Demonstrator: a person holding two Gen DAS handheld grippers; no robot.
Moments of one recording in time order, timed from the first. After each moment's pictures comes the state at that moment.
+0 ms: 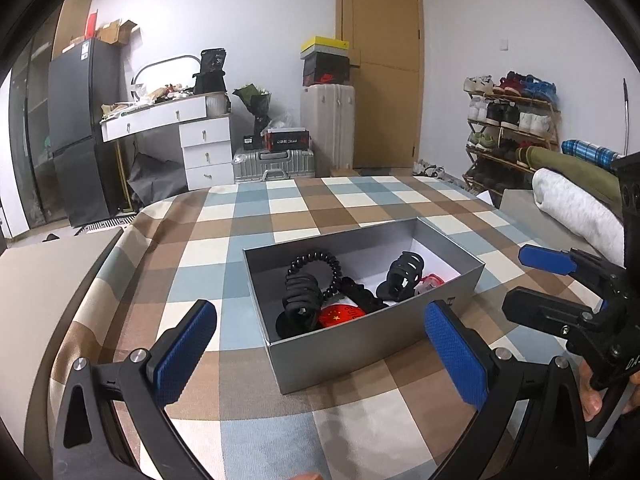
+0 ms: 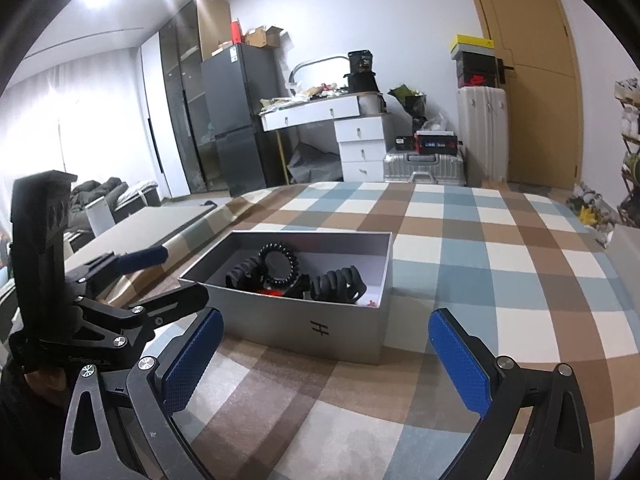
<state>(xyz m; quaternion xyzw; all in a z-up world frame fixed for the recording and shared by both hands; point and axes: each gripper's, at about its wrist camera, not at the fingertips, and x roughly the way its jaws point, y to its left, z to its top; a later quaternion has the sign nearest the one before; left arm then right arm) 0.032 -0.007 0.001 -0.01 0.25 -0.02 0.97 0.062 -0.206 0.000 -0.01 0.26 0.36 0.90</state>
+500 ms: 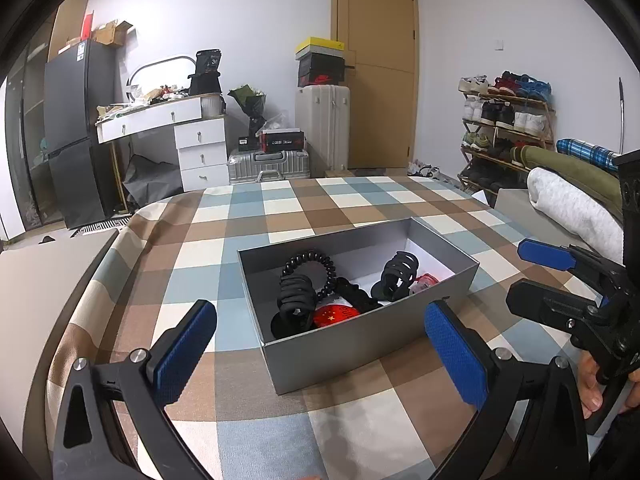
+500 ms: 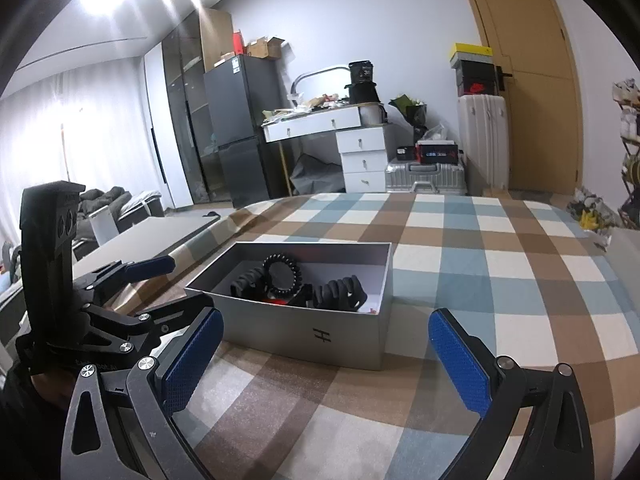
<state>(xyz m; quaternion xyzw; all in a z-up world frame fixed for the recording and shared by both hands) 0.032 -0.009 0.000 0.00 0.25 -0.03 0.97 0.058 -0.210 0.003 0.00 0.25 0.36 0.90</state>
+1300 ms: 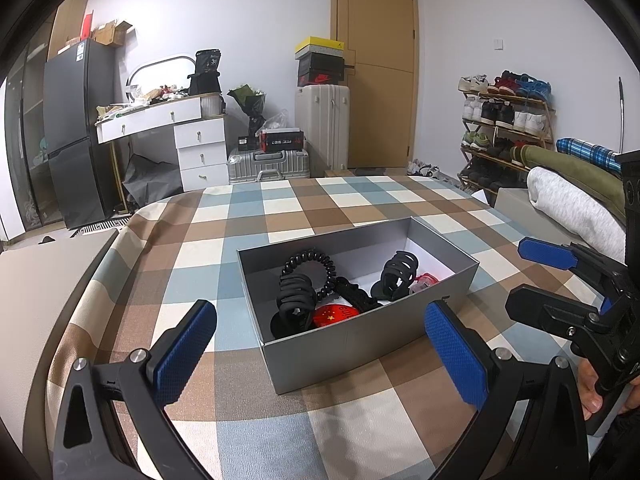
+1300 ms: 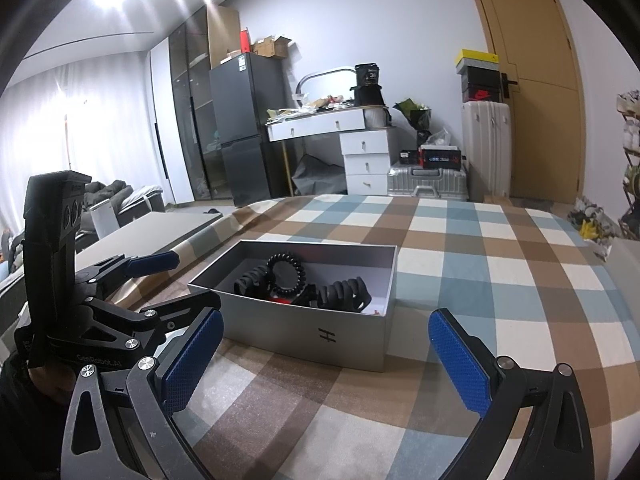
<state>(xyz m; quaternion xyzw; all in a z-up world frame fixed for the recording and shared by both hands) 0.033 -0.009 0.000 0.00 0.26 -0.03 0.97 0.054 -0.206 0.004 -0.01 0.24 0.37 0.90</state>
